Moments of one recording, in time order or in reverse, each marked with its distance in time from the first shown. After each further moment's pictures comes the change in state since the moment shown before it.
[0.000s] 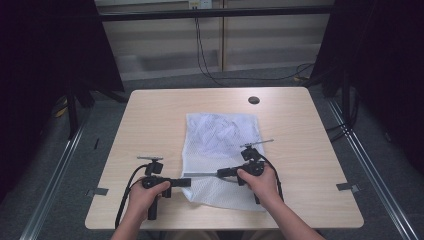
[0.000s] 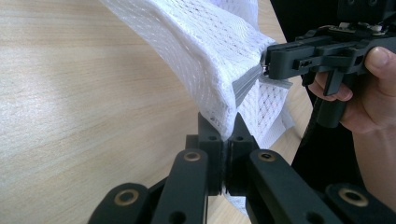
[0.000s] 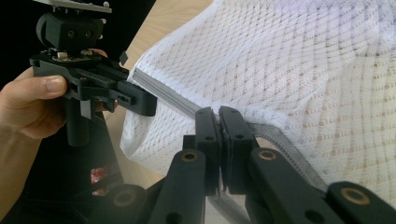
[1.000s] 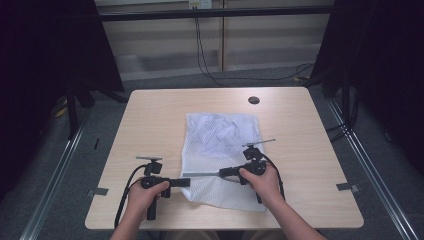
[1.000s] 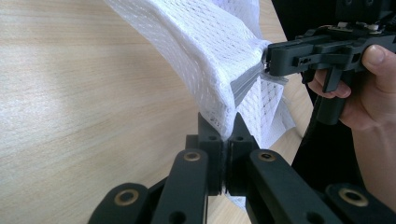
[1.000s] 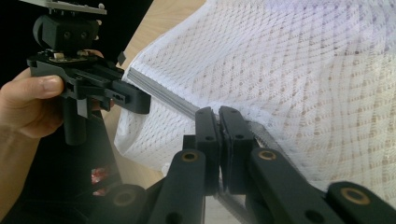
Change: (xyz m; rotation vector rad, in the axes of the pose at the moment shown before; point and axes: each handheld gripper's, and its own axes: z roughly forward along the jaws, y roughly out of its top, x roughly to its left) left arm 0.000 0.000 -0.002 -0.002 0.005 -0.007; right arm -0.006 0.000 -0.004 0.004 0.002 0.009
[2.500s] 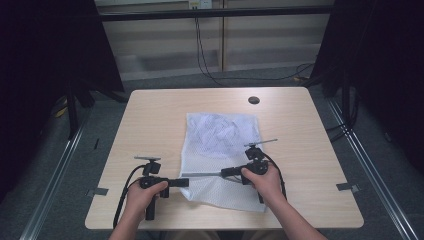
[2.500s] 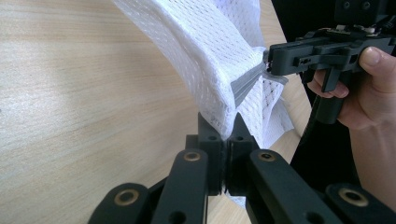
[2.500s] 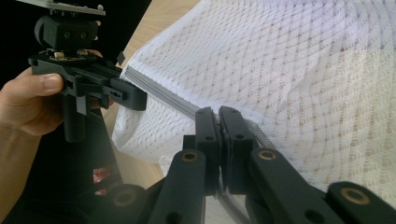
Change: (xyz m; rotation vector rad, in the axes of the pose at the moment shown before) left arm 0.003 0.000 -0.004 0.004 -0.001 -0.009; right arm -0.003 -0.001 -0.004 0.003 -0.004 0.013
